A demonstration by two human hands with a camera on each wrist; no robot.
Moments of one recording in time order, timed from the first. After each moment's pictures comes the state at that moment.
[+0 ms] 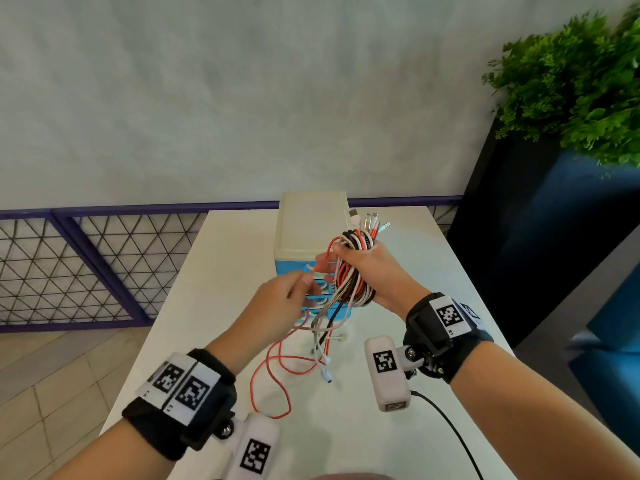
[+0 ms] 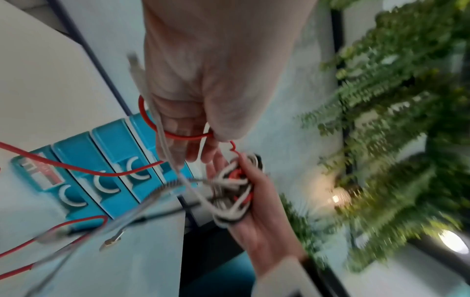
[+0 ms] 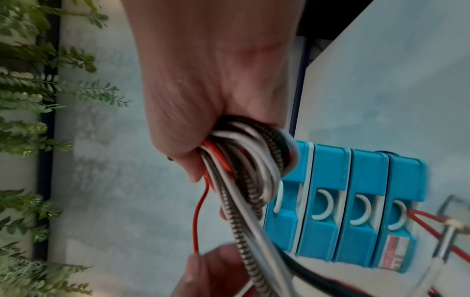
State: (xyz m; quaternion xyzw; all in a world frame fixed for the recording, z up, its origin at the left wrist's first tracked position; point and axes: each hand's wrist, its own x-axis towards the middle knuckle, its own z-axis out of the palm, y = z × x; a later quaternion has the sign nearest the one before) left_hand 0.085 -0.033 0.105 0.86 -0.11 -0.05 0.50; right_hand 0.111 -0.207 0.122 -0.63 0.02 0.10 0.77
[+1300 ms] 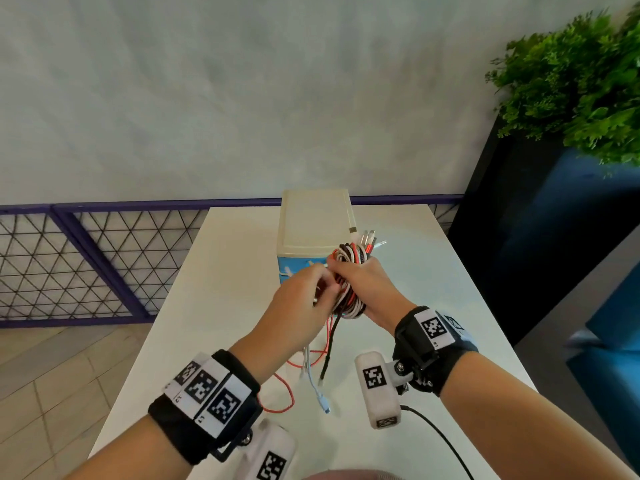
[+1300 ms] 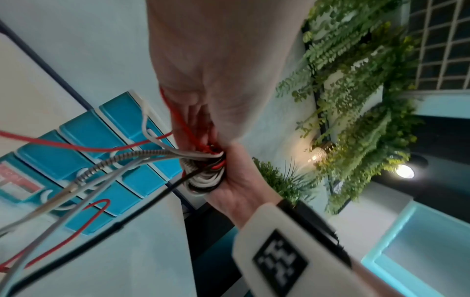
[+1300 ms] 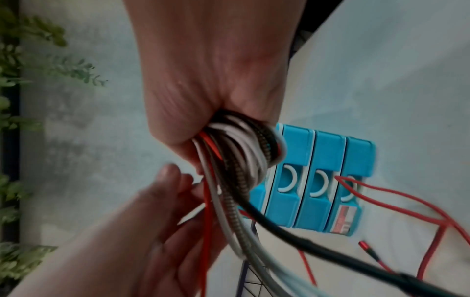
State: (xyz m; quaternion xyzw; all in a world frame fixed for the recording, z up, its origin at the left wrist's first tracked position) left_hand 0.067 -0.052 0.110 0.89 -0.21 0.07 0.40; right_hand 0.103 -0.191 0.097 -0.67 0.09 0.06 0.73
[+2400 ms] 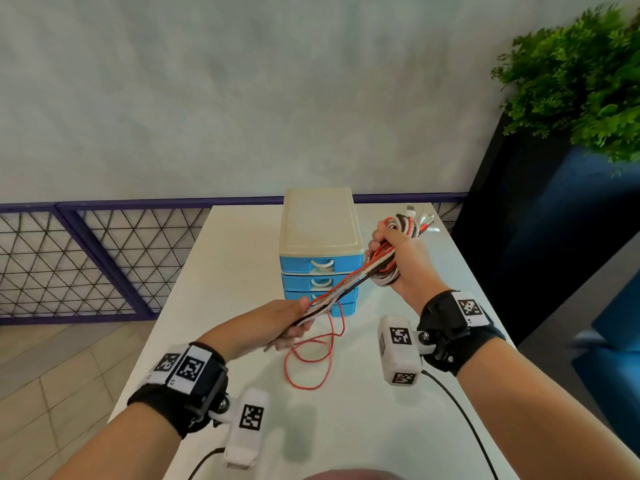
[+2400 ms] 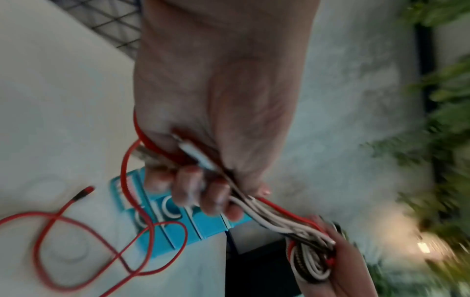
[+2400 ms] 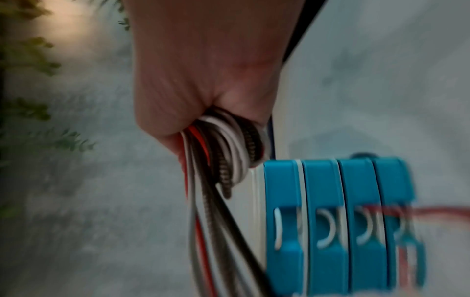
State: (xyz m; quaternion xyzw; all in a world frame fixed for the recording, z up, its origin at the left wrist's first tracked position) left_hand 0.087 -0.004 0.078 0.75 -0.11 -0.34 0.55; right_hand 0.128 -0.233 0.114 -0.46 0.12 -0.02 0.88
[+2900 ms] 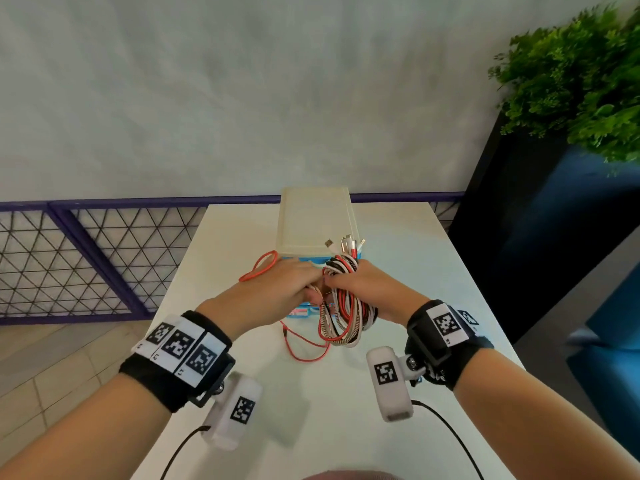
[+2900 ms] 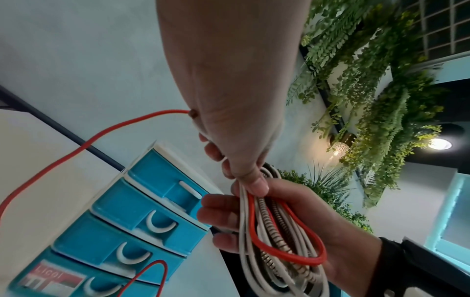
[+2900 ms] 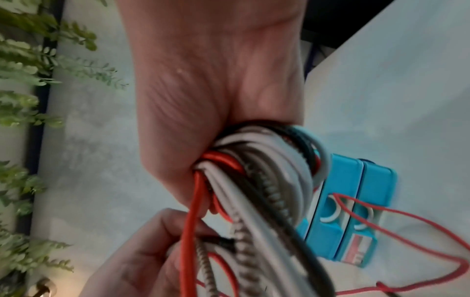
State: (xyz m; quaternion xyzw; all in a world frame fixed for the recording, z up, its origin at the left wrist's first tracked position) left_hand 0.106 -0.019 0.131 0.91 -0.39 0.02 0.13; right_hand 0.101 -0.201 0.111 -0.79 0.00 0.18 0.59
